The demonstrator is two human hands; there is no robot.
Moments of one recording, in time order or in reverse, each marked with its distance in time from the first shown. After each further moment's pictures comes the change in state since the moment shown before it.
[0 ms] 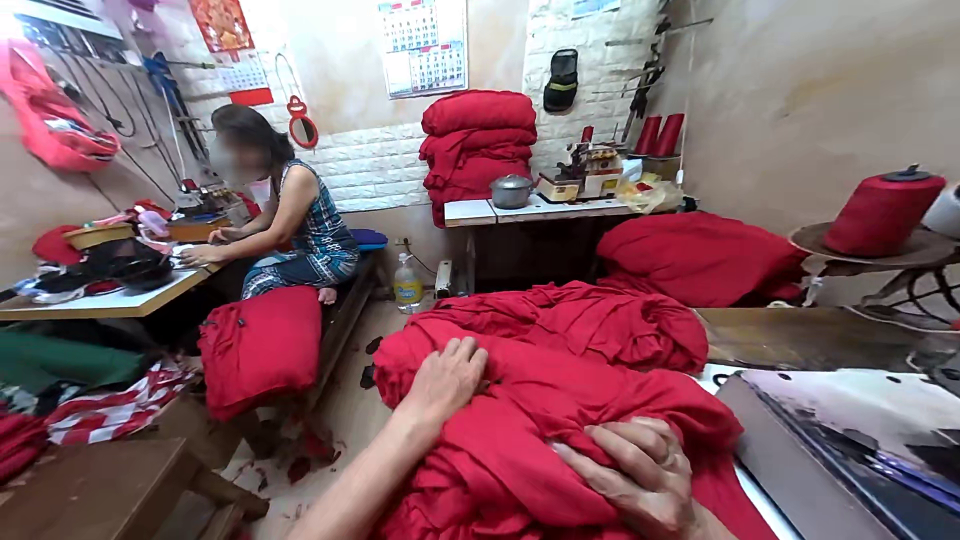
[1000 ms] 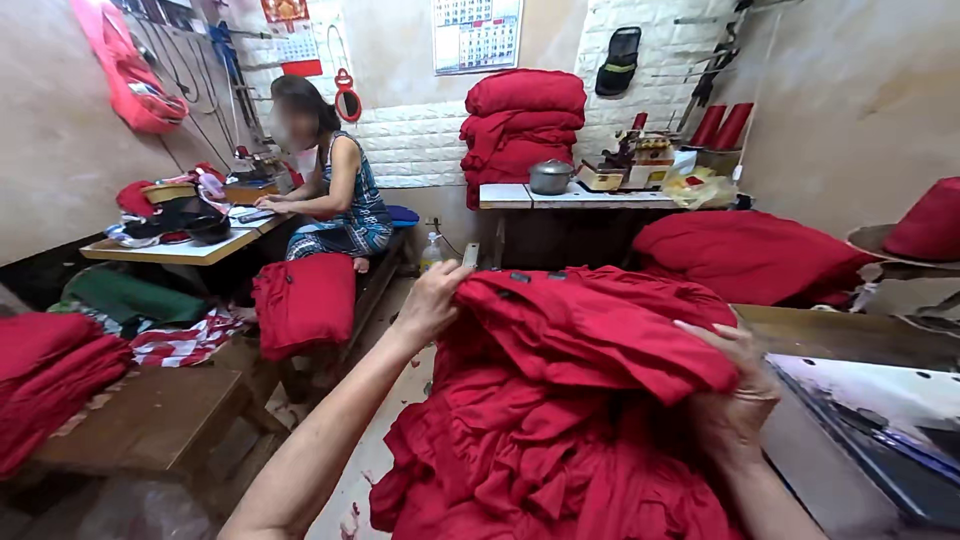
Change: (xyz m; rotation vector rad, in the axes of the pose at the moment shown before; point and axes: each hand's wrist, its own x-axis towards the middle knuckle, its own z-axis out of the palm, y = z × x) left_hand -0.031 -0.068 -0.019 -0.079 0.532 0.066; right_hand 0.005 0.032 -0.019 0.202 0.229 0.590
